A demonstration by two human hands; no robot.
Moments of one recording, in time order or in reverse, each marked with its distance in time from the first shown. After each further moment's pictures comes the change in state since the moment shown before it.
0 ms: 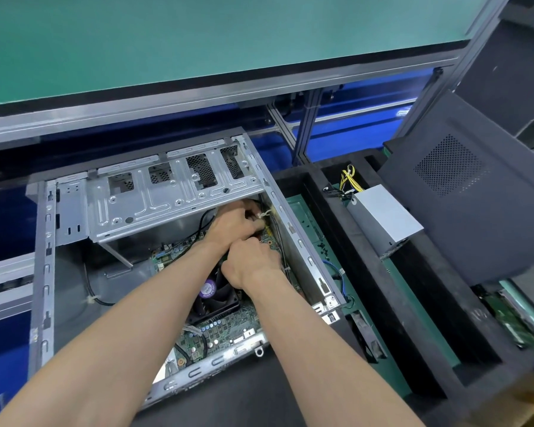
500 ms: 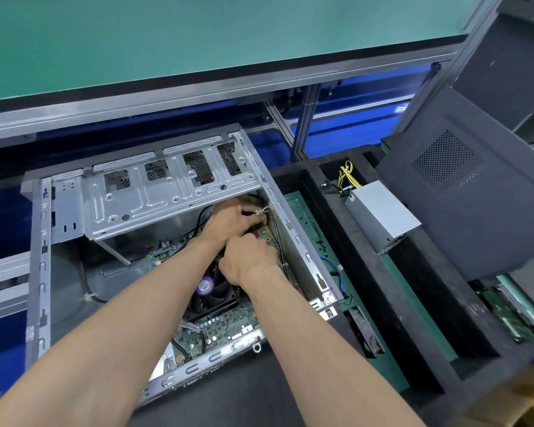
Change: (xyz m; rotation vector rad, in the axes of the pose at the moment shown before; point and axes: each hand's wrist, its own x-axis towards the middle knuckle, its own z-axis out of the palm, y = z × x) left_hand 0.000 -0.003 0.002 -0.106 0.012 -0.089; right_hand 0.000 -0.001 0.000 -0.010 0.019 -0.020
